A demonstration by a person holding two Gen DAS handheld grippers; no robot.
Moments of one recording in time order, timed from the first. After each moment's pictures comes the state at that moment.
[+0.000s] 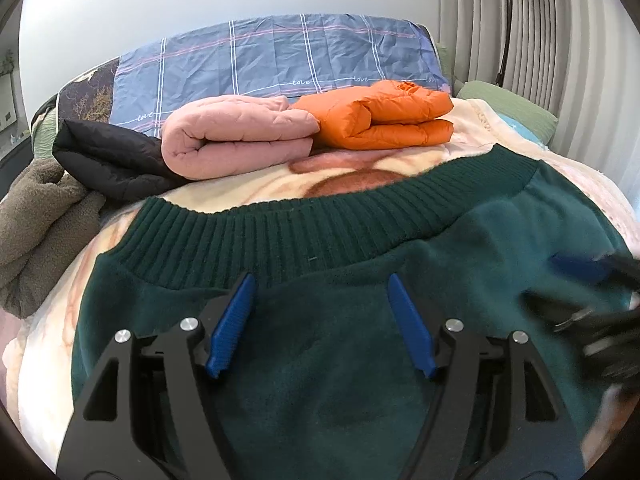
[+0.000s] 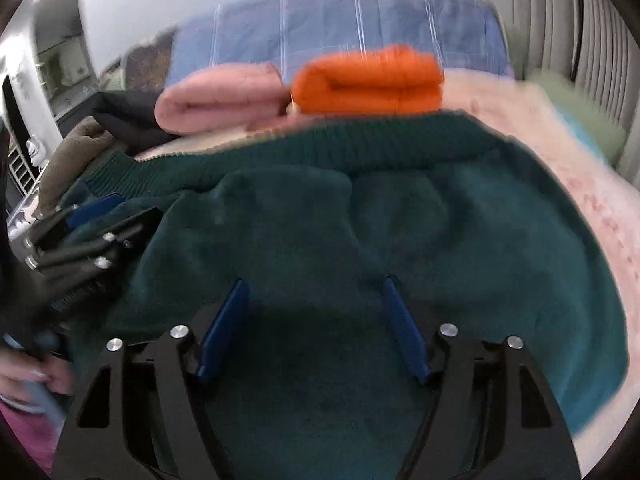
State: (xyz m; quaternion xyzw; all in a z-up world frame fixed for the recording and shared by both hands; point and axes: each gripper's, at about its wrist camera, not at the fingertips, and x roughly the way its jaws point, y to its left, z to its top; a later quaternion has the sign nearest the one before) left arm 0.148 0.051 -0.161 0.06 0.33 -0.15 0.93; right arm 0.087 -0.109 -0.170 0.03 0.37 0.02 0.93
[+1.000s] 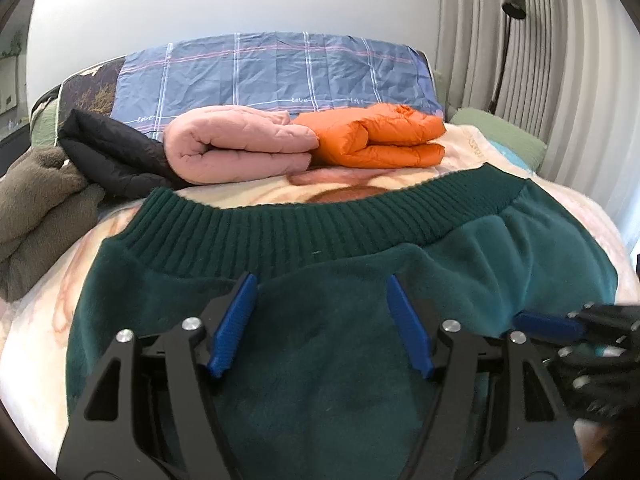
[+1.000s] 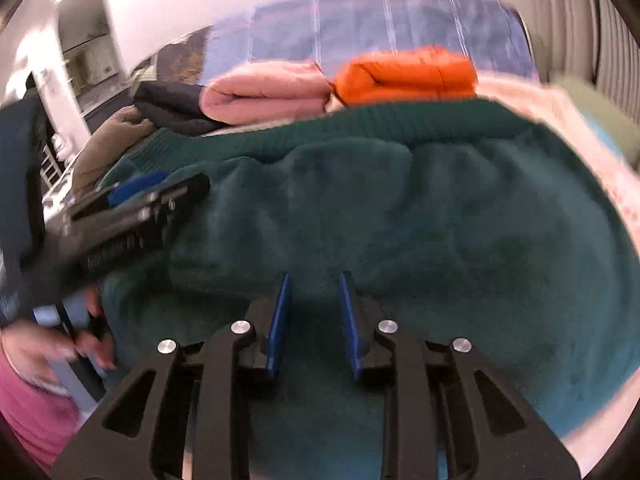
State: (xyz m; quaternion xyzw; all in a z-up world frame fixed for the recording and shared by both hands) left arm 0.132 0.071 -0.161 0.01 0.29 -0.16 0.94; right arm 0.060 -0.085 -0.172 0.05 0.38 0.07 0.92
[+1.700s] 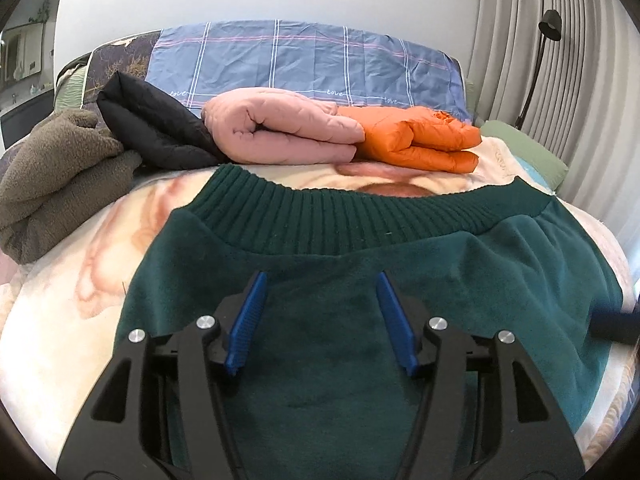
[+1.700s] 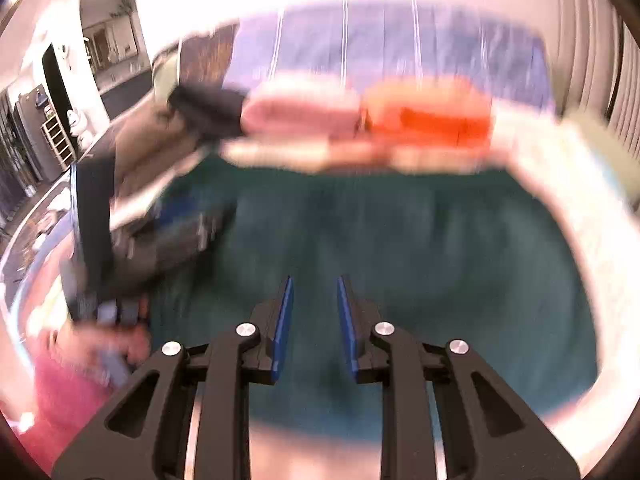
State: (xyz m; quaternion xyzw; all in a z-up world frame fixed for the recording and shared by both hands) left arm 0.134 0.111 -0.165 -0.02 0.31 -0.13 0.94; right arm 0.059 -0.062 -0.099 0.01 0.37 0.09 0.92
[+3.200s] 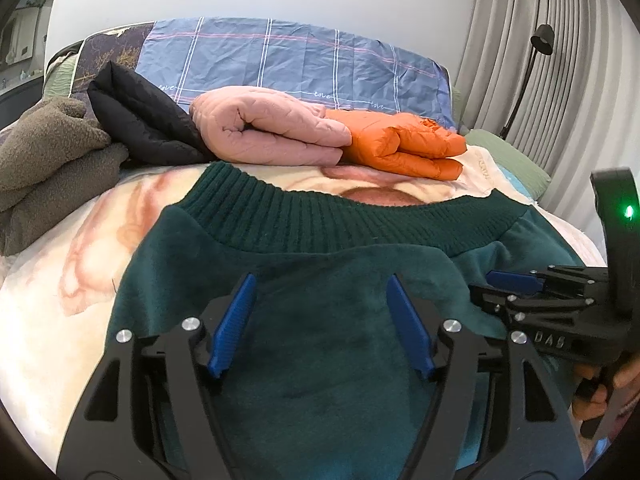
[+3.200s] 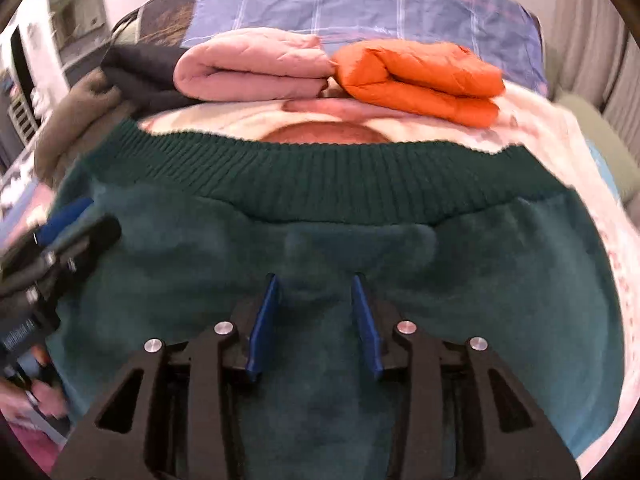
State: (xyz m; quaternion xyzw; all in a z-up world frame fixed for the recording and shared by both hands) left arm 0.134 0.116 -0.163 -0.06 0.31 -0.16 0.93; right arm 0.141 -0.078 -0.164 0.01 0.45 0.04 0.89
